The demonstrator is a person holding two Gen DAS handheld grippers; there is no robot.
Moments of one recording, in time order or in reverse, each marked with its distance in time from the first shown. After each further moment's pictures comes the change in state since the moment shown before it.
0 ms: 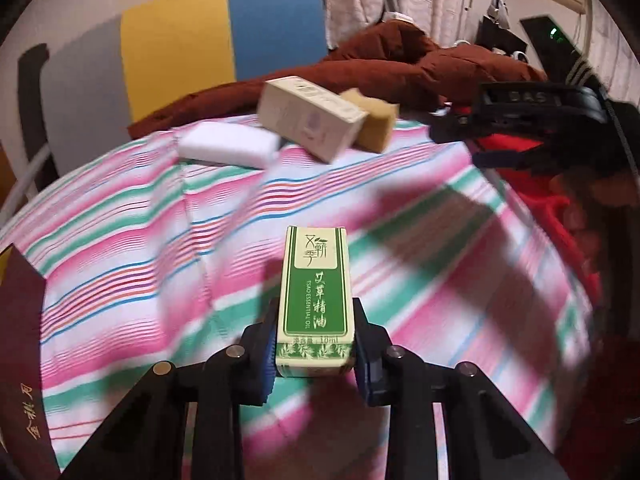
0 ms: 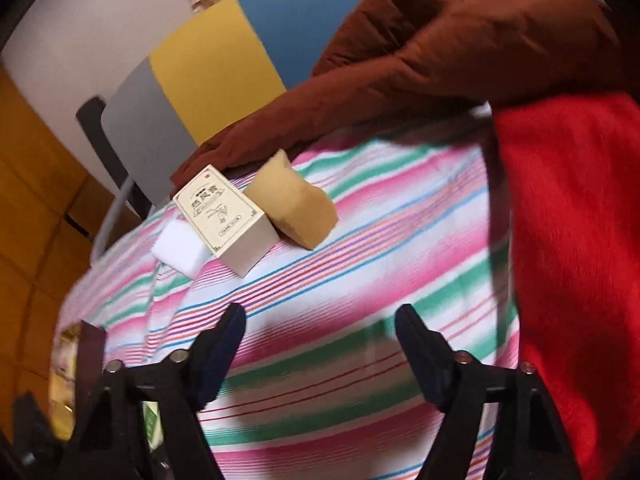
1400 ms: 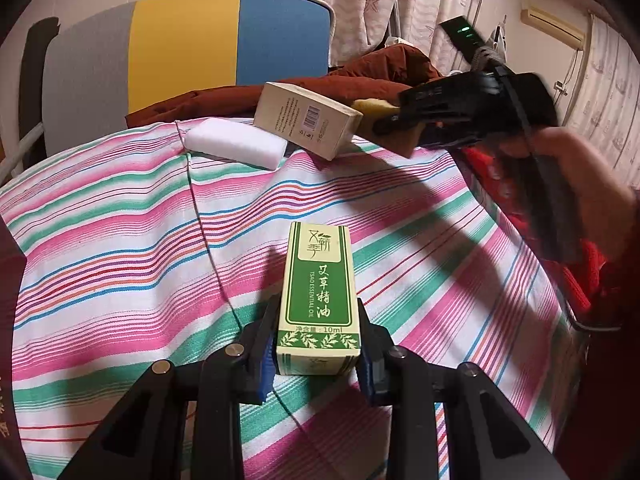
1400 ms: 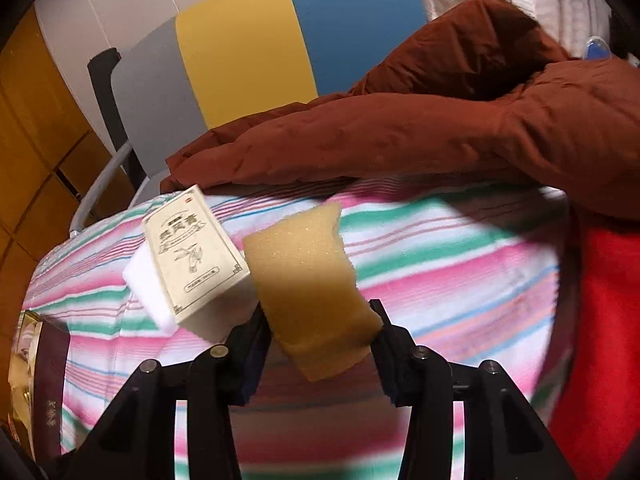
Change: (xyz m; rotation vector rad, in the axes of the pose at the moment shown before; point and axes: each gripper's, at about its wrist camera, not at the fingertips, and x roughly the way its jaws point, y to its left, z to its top) left arm -0.001 0.021 -0.009 -0.078 -0.053 -0.112; right arm 0.053 0.033 0.050 -0.172 0.034 -0.042
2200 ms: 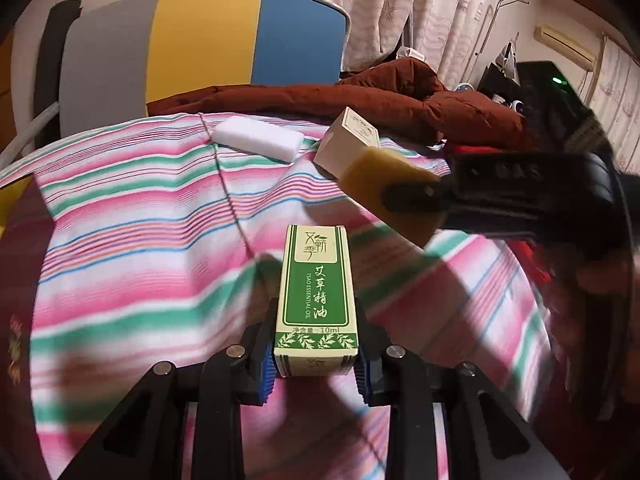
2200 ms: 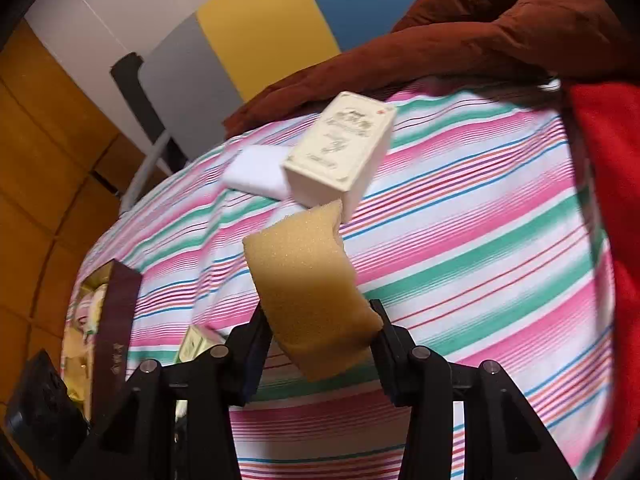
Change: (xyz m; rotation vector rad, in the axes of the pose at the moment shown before) left arm -0.039 0.008 -0.018 -0.070 -0.002 -0.006; right arm -0.053 0.066 -0.110 0.125 0.056 0.177
